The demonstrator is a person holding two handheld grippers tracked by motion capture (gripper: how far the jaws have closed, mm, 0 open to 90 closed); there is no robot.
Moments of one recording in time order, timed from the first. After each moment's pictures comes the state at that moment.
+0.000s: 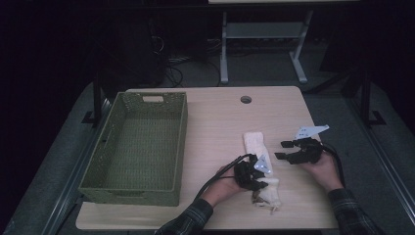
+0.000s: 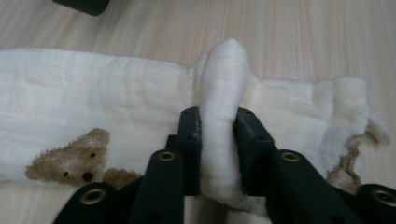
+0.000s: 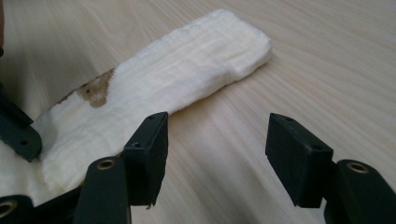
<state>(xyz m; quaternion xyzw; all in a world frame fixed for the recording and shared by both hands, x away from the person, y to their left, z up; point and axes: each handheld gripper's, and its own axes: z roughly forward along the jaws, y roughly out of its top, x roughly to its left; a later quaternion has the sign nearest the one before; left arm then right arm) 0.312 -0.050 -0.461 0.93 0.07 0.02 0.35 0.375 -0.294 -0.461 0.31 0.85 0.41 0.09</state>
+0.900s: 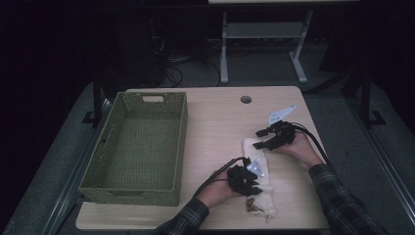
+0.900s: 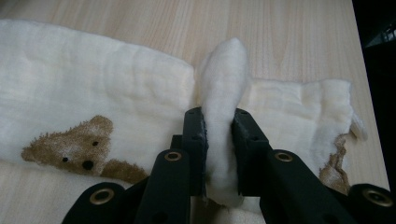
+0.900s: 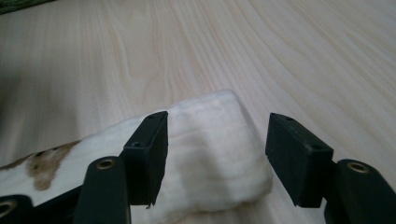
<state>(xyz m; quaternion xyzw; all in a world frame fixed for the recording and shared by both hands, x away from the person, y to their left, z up) 0.302 -0.031 -0.458 0.94 0.08 -0.03 0.34 0.443 -0.227 -0.450 0.20 0.90 0.40 0.02</state>
